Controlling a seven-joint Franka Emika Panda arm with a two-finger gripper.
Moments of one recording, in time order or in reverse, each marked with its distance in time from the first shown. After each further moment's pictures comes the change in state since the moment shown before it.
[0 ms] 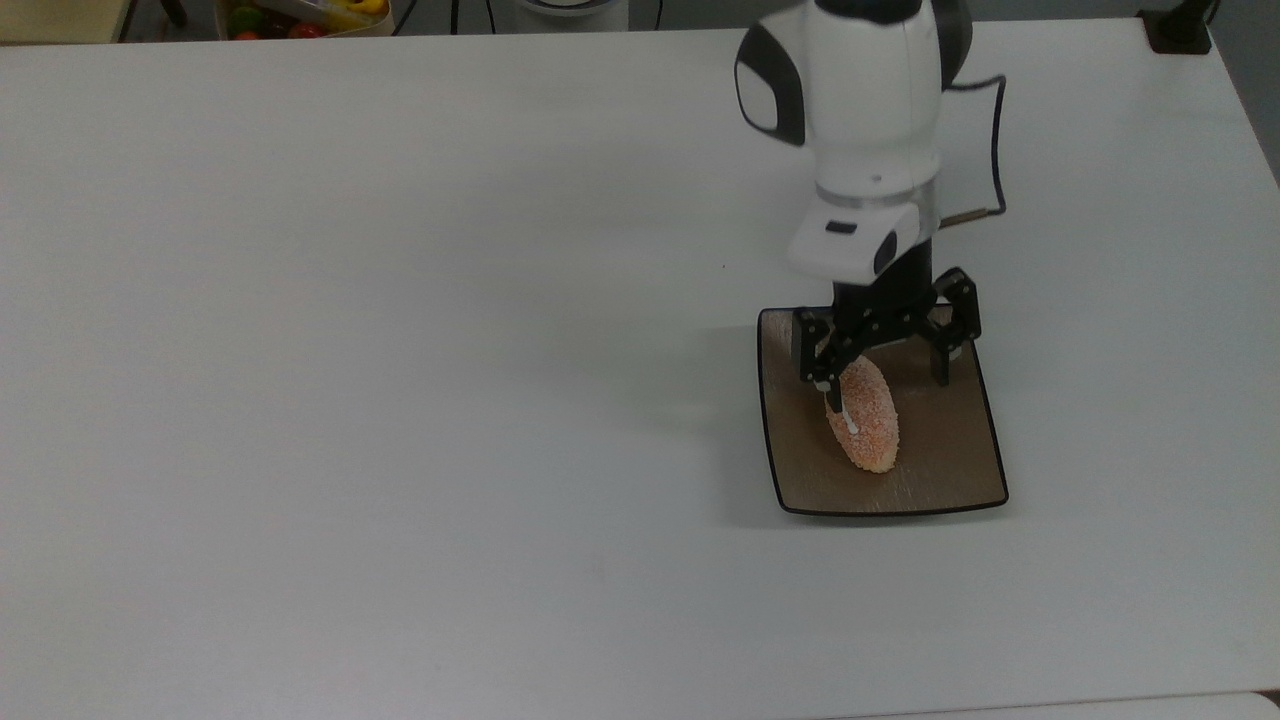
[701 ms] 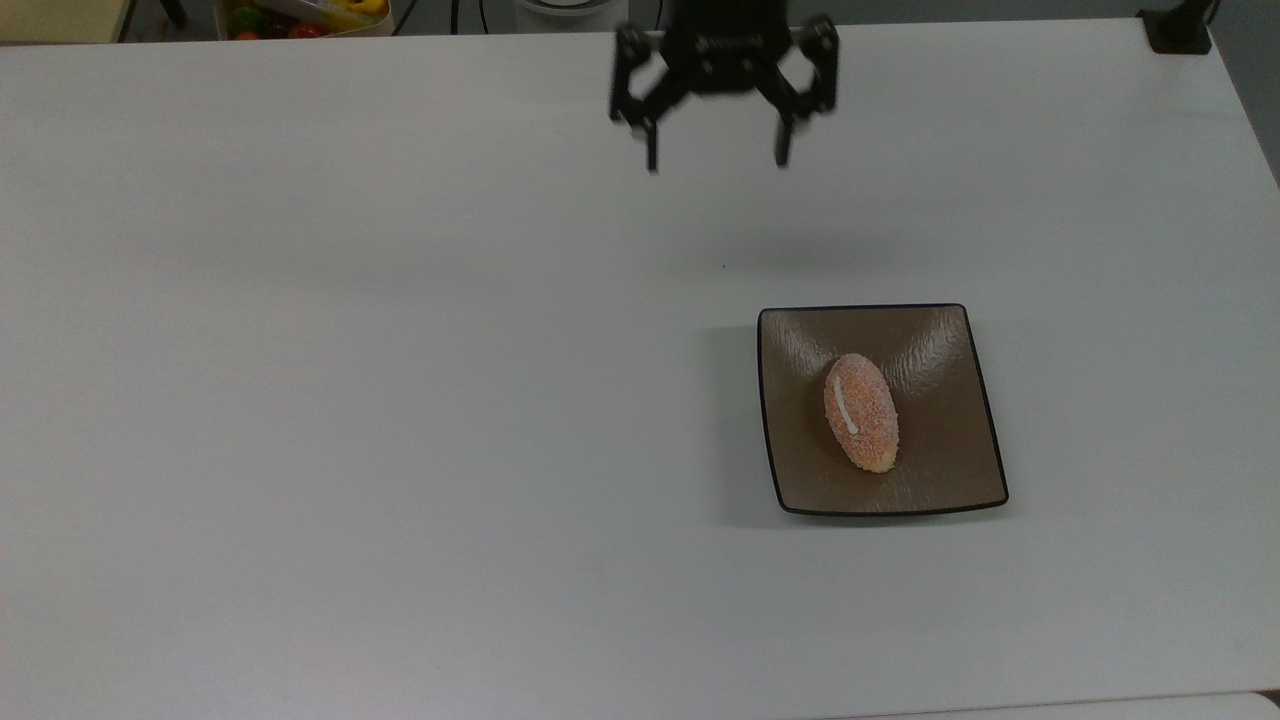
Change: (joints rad) arm -0.142 -0.434 -0.019 -0.045 0.005 -0.641 0.003
